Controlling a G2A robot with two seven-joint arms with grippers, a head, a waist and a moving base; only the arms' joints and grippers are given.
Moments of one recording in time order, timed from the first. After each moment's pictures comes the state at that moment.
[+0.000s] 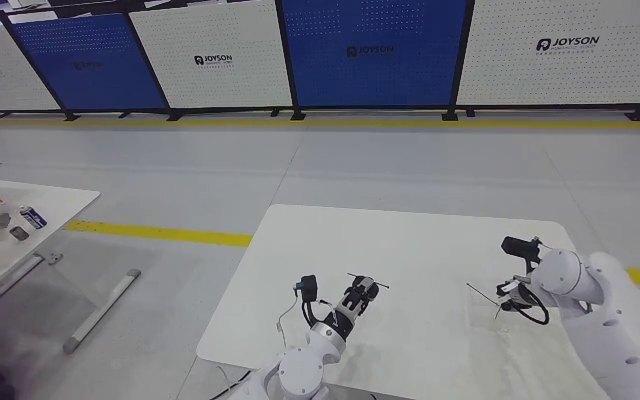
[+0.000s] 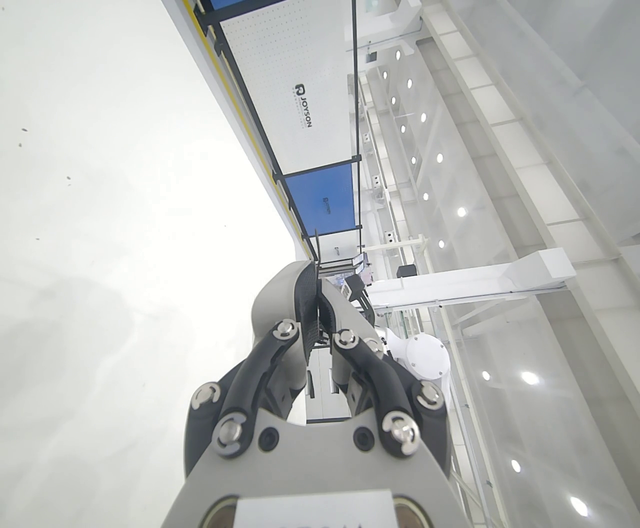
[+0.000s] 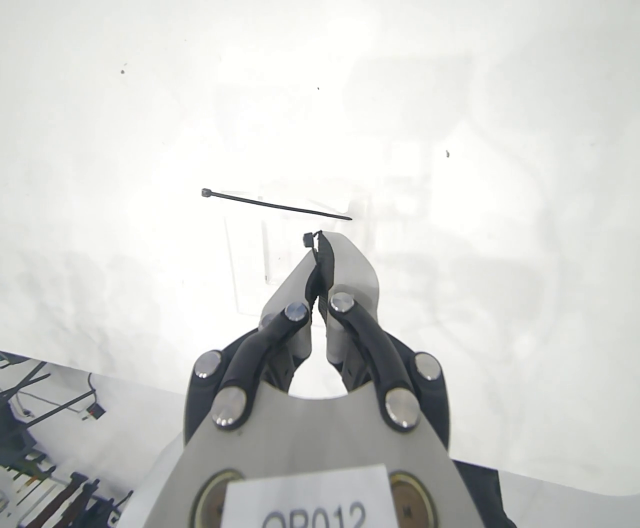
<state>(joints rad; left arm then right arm) 1.54 -1.26 -0.98 -1.77 -0.15 0.06 0.19 -0.85 -1.07 1.08 -1.28 -0.78 0.34 1.39</state>
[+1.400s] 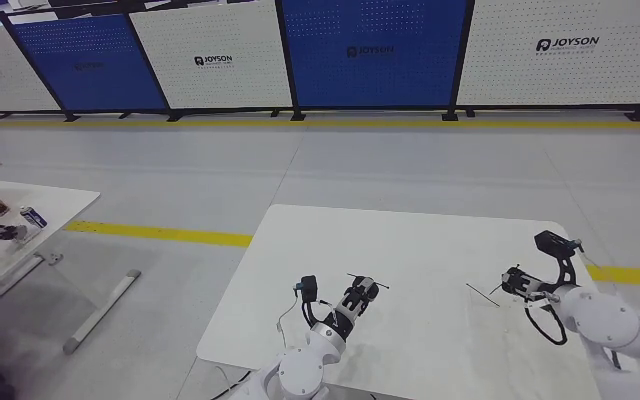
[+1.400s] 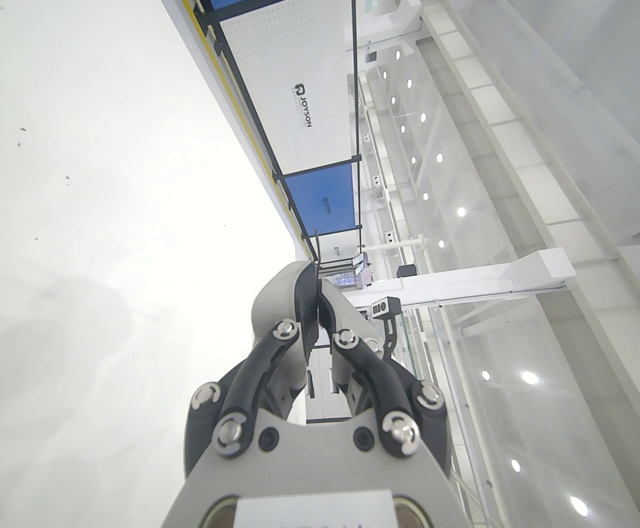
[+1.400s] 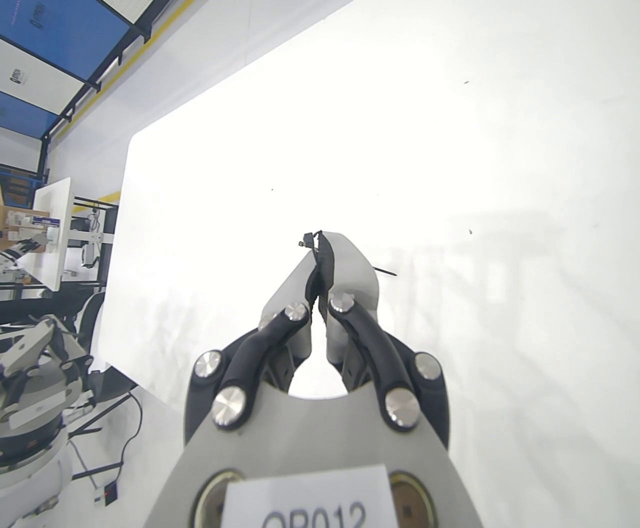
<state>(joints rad) 1.54 -1.26 -0.98 -1.77 -0.15 0.06 0.19 -1.19 -1.03 1.38 -1.59 -0.56 0.24 0.96</state>
